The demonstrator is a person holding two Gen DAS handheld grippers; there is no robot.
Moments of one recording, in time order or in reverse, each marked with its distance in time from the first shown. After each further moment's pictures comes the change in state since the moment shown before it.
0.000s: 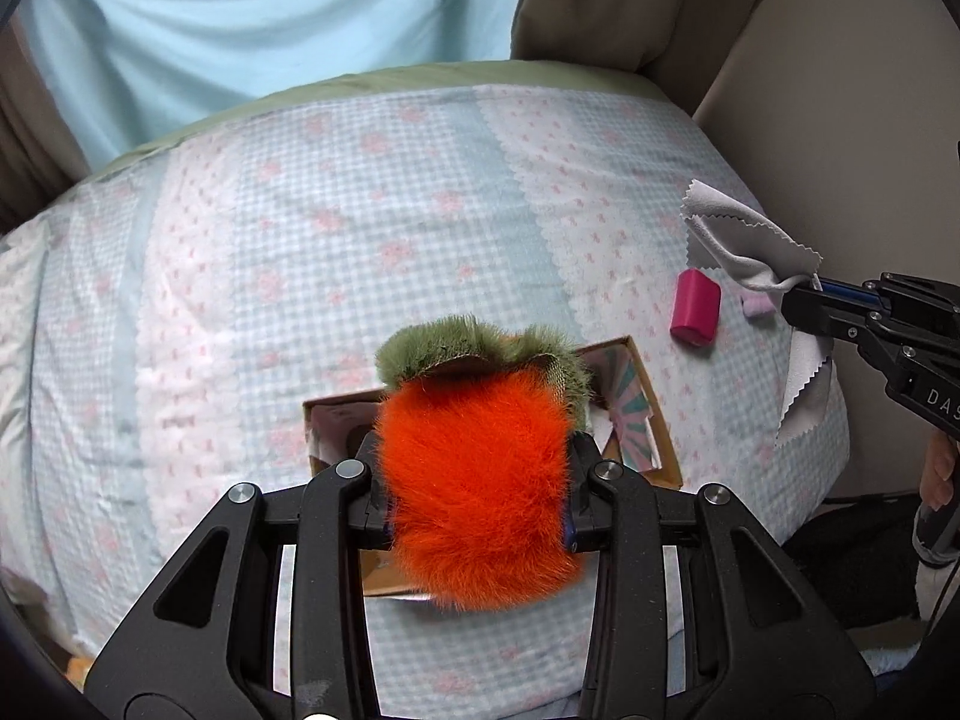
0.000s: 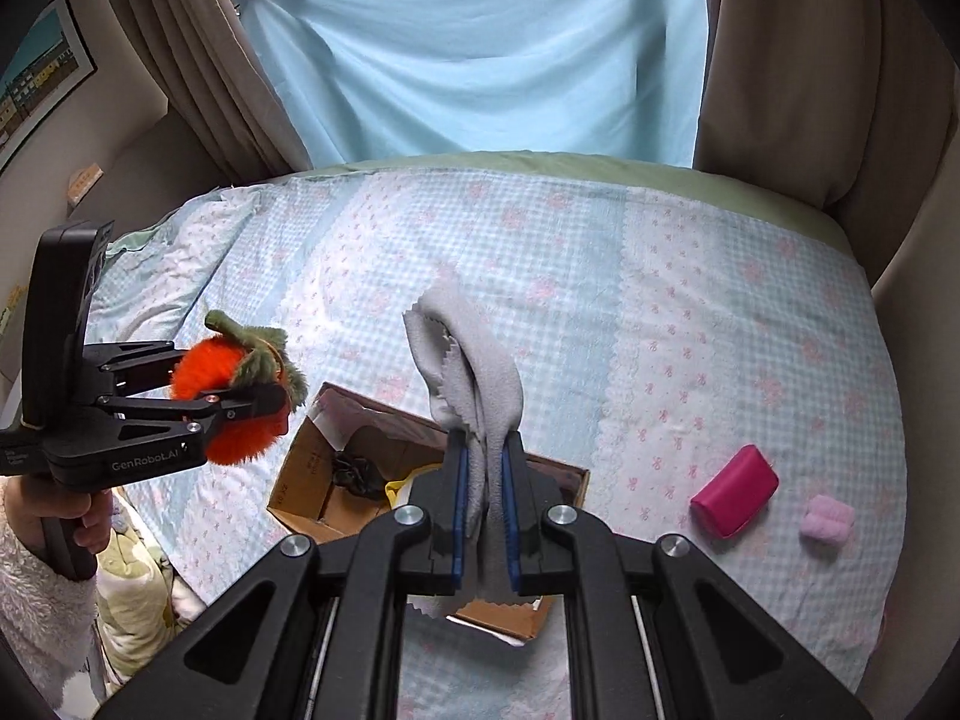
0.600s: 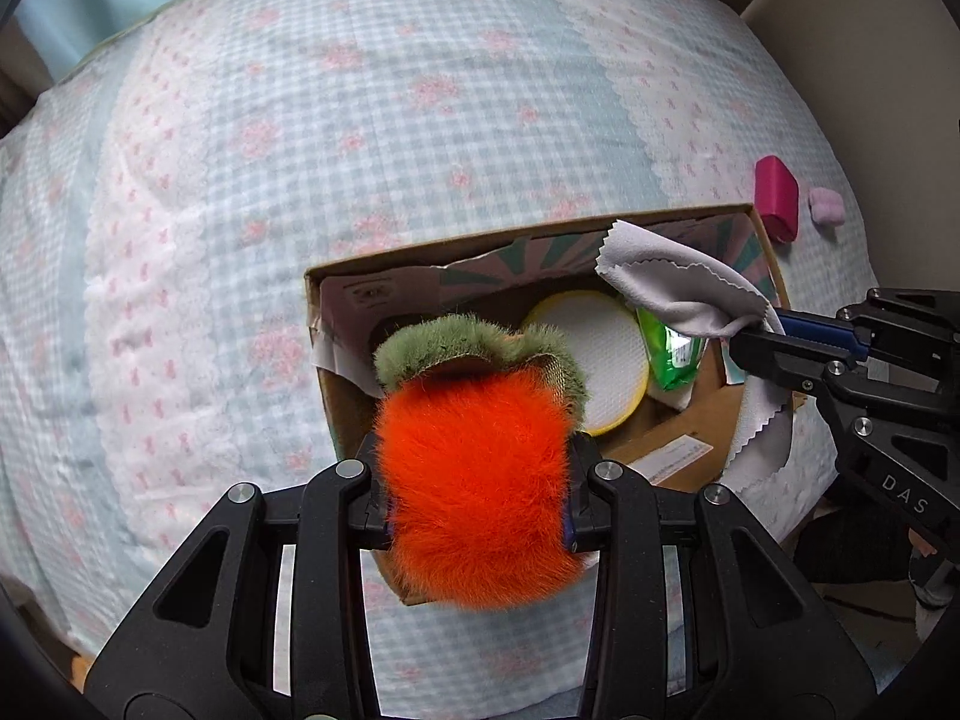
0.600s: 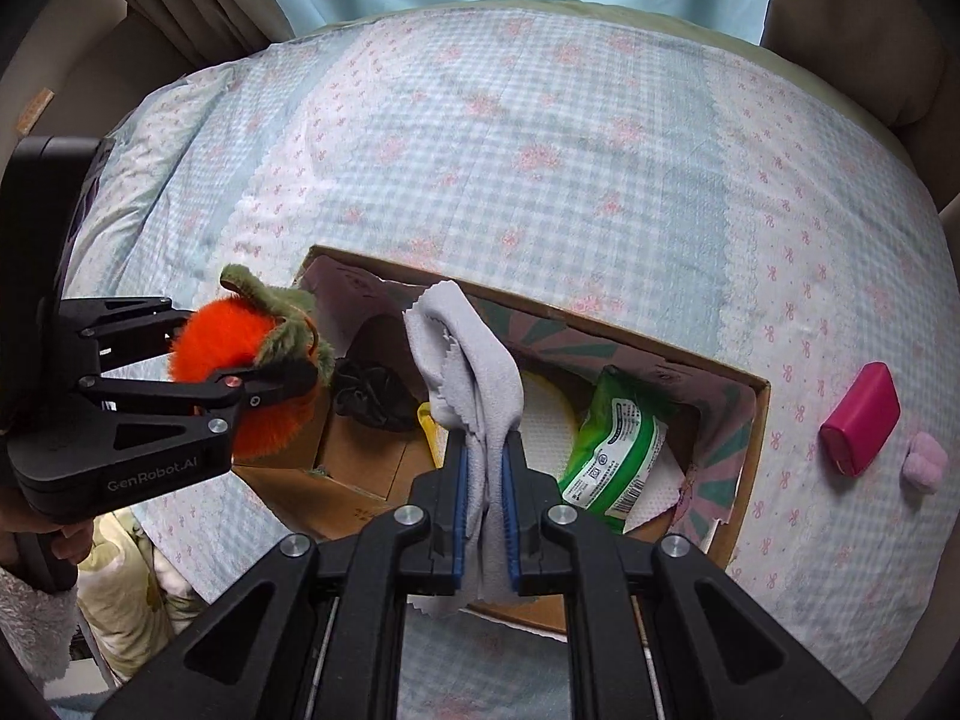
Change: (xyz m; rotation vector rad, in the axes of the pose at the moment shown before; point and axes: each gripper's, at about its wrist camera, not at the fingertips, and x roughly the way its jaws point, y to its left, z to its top) left arm 0.121 0.083 -0.063 -0.005 0.236 -0.028; right arm 0.160 0.061 -0.041 0.001 0.286 -0.018
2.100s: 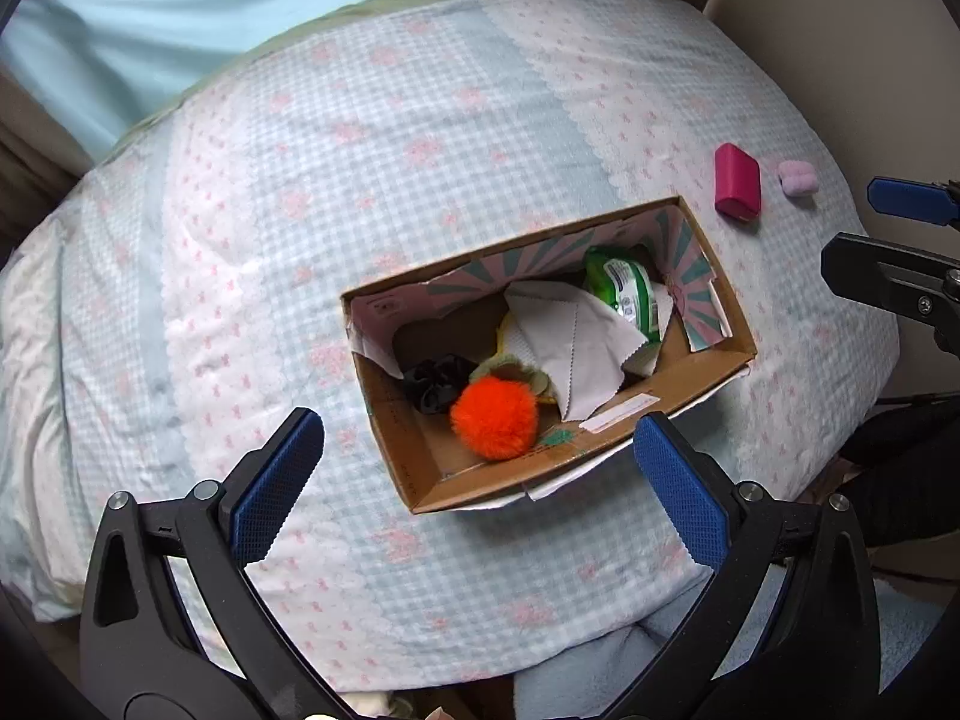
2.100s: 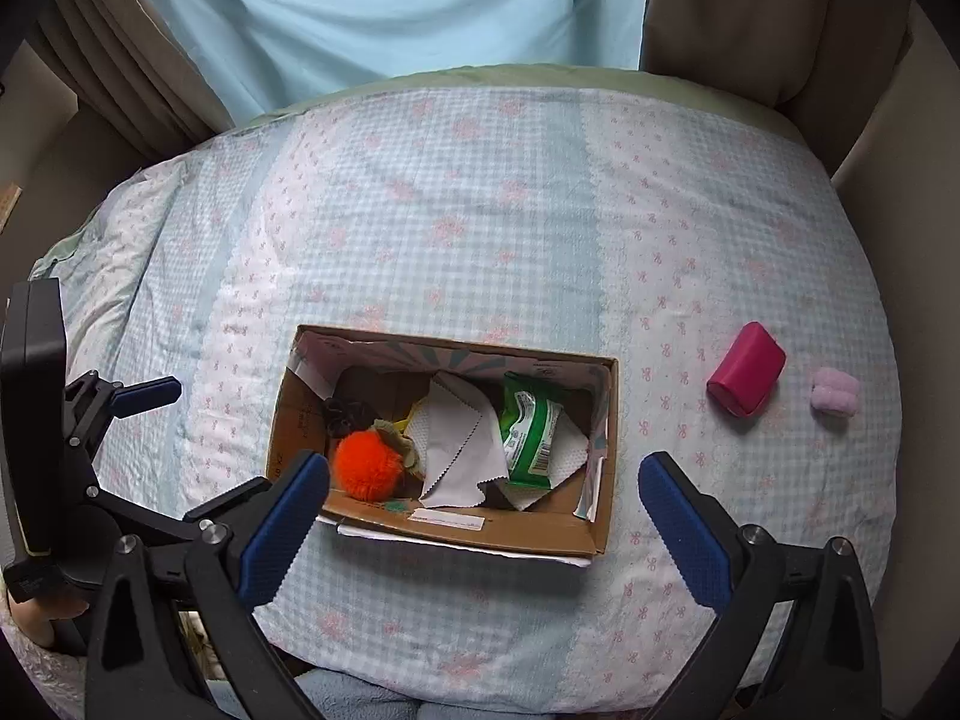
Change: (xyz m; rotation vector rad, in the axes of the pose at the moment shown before) left arm -0.078 -0.052 -0.031 0.118 -0.030 0.121; right arm -0.145 -0.022 -0.020 0.181 -0.132 -0.111
